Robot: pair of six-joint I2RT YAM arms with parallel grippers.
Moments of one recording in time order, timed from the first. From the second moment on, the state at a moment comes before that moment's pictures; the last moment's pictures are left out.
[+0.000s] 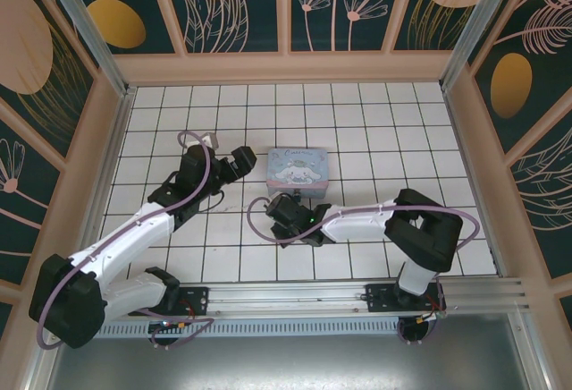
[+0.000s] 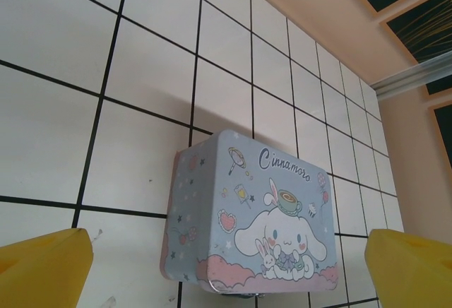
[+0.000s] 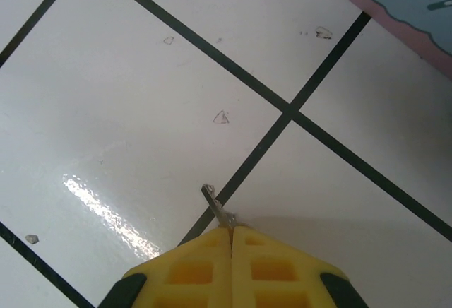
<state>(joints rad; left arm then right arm) -0.52 1.13 0.69 -0.07 0.01 -0.90 1.12 1.69 0.82 -0.16 0.15 0.37</state>
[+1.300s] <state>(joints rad) -0.52 1.16 0.59 0.01 0.10 -0.93 1.07 1.54 0.69 -0.05 0.08 0.58</state>
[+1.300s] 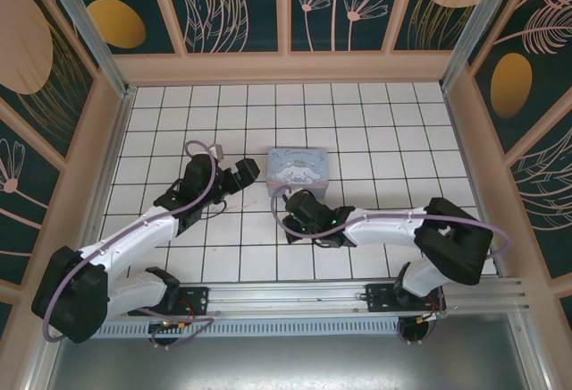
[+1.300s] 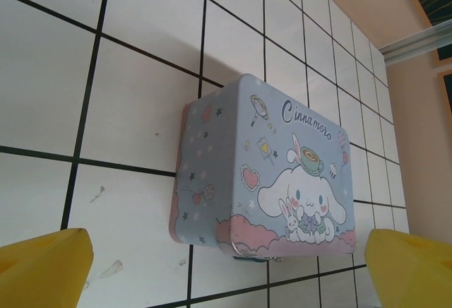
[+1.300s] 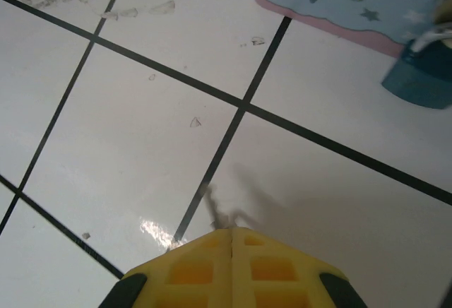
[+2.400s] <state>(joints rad) -0.52 1.16 0.59 0.02 0.10 -0.93 1.14 1.59 0.81 -0.25 0.27 0.99</state>
